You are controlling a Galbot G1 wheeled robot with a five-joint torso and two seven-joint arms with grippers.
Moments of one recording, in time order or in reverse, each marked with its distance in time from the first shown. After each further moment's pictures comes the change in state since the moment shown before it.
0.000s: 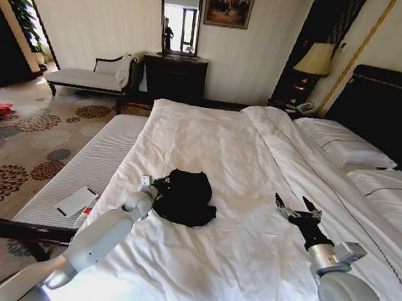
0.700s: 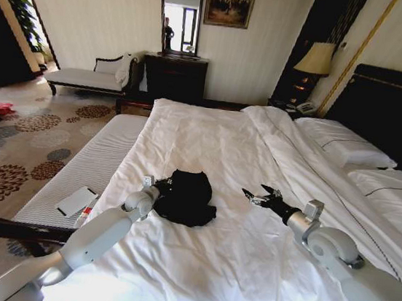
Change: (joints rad) left arm -0.047 0.021 0.092 -0.012 -0.029 0.006 0.004; right arm 0.550 -0.419 -0.527 -0.275 0.209 -0.136 -0.165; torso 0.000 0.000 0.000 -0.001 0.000
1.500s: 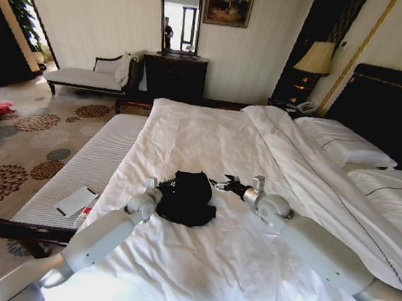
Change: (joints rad) left arm 0.022 0.010 -0.008 -0.023 0.000 -0.005 0.002; right arm 0.690 0.240 -0.720 -0.329 0.058 -0.033 0.051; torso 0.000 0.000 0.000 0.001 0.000
